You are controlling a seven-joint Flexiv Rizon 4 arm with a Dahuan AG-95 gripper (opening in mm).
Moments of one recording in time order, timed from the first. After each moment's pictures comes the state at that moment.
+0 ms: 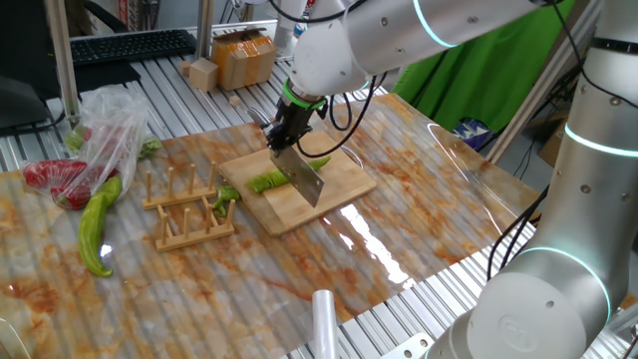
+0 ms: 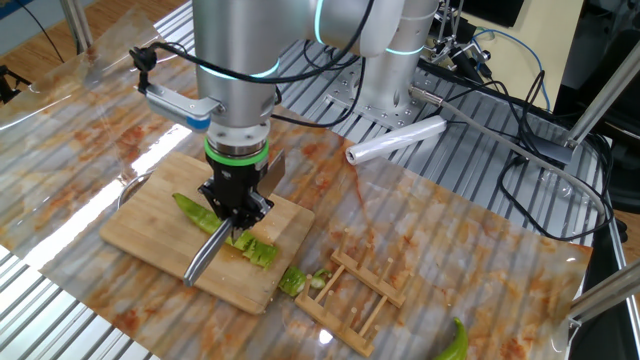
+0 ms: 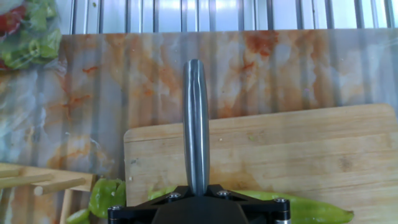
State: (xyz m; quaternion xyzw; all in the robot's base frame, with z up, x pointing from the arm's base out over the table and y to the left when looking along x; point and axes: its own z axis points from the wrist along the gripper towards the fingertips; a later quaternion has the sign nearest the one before) arm 0.604 -0.029 0.082 -0.01 1.00 0.03 0.09
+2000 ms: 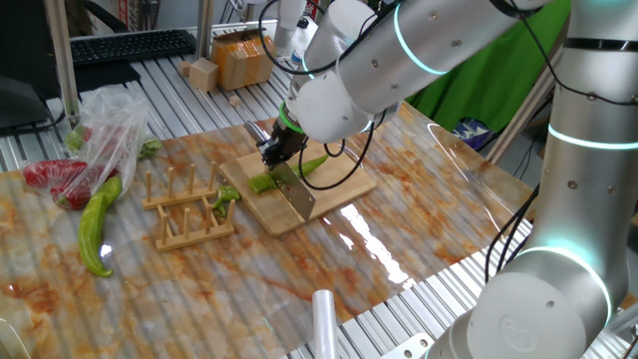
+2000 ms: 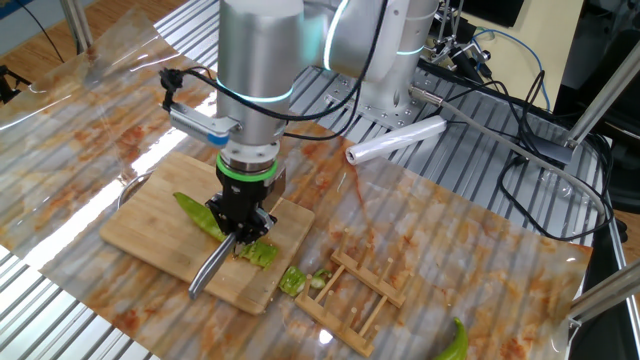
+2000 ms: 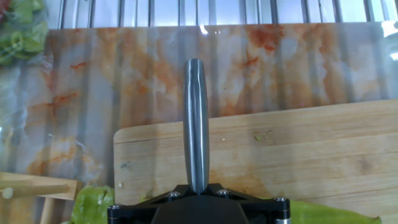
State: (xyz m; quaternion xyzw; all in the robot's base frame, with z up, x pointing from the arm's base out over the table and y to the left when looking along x) arm 0.603 -0.026 0.038 -0.01 0.99 0.04 0.13
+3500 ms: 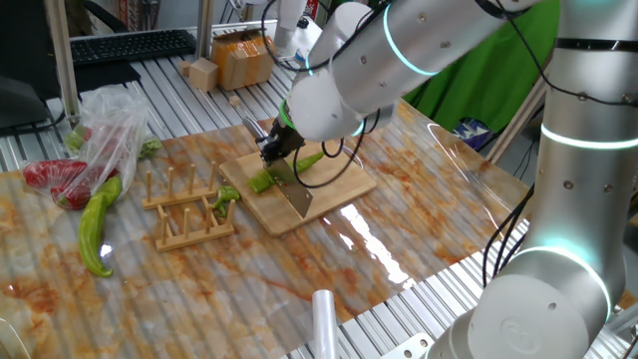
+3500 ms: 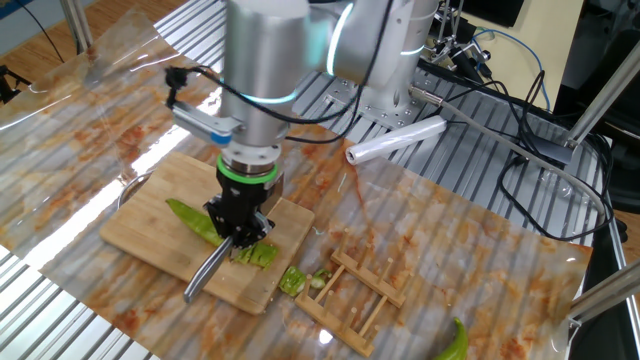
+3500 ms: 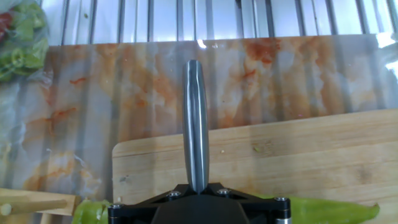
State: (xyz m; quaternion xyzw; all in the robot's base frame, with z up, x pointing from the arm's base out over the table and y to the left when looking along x) arm 0.610 -0.025 0.040 0.00 0.99 0.01 0.15
